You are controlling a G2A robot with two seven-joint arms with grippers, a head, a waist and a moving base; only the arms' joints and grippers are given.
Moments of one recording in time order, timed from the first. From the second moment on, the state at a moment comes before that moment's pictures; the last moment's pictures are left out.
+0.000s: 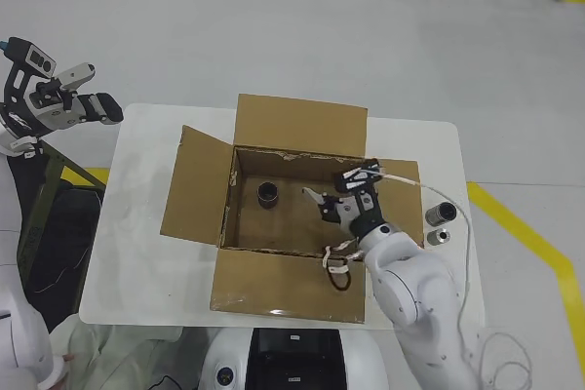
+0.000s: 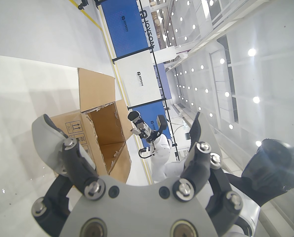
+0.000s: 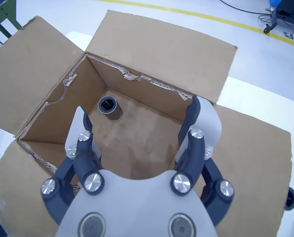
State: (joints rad) left arm 0.85 -0.85 -1.75 -1.17 -0.48 -0.11 -1.41; right arm -1.49 -1.46 1.15 -2.13 -1.41 0.03 0.68
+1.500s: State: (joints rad) left arm 0.85 -0.85 -1.75 -1.17 -0.48 -0.11 -1.41; right arm -1.79 -1.43 1.42 -2.27 -1.34 0.08 0.49
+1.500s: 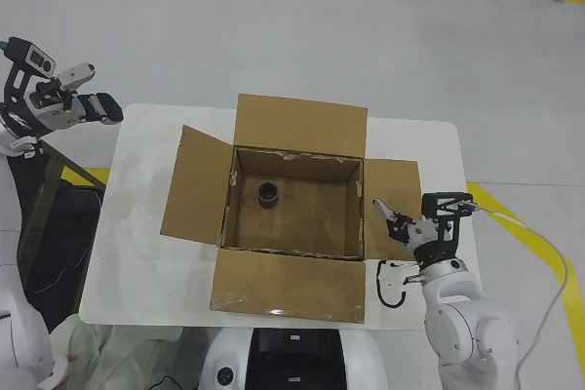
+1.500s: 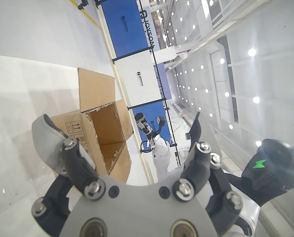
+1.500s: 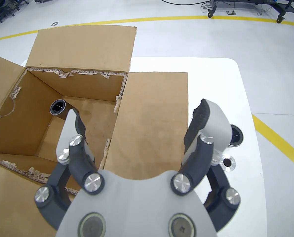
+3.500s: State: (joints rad) left arm 0.85 -0.85 -1.75 -1.17 -0.48 -0.11 -1.41; right arm -1.68 -1.40 1.63 -1.84 -1.31 0.15 0.65
